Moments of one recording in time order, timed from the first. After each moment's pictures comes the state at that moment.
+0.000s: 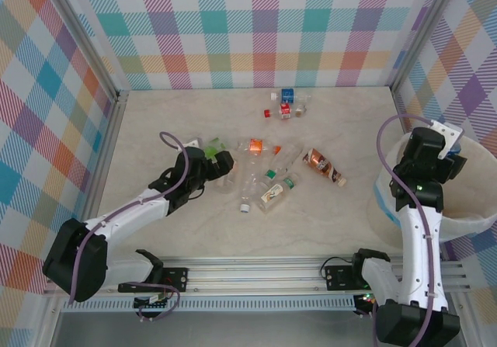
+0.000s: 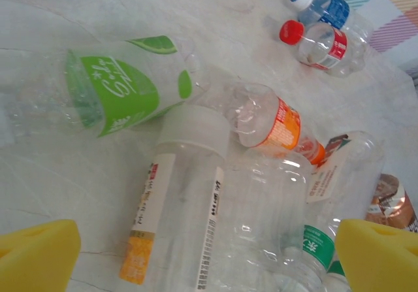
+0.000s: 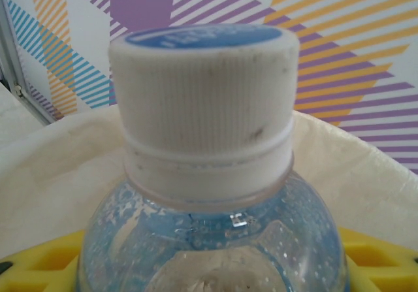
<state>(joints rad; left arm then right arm) -0.51 1.24 0.67 -0.04 -0.11 -0.80 -0.21 0.87 0.96 -0.53 0.73 0.02</state>
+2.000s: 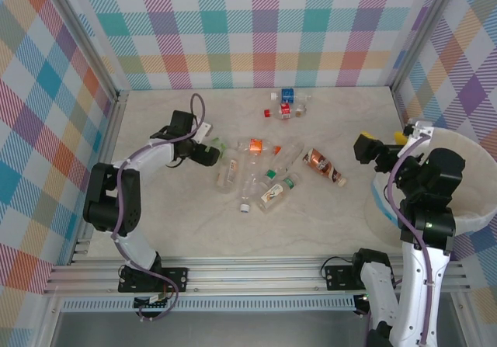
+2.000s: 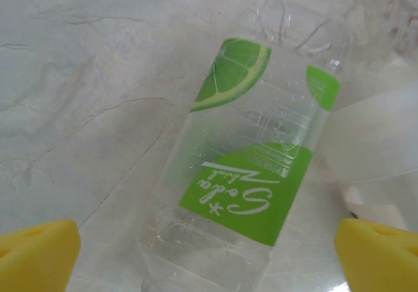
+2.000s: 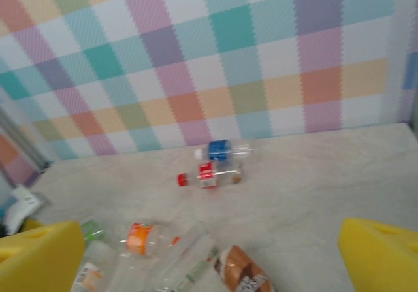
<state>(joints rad) -0.23 1.75 1.15 -0.40 0.09 0.27 -0.22 0.64 1.05 -0.58 -0.50 0.18</state>
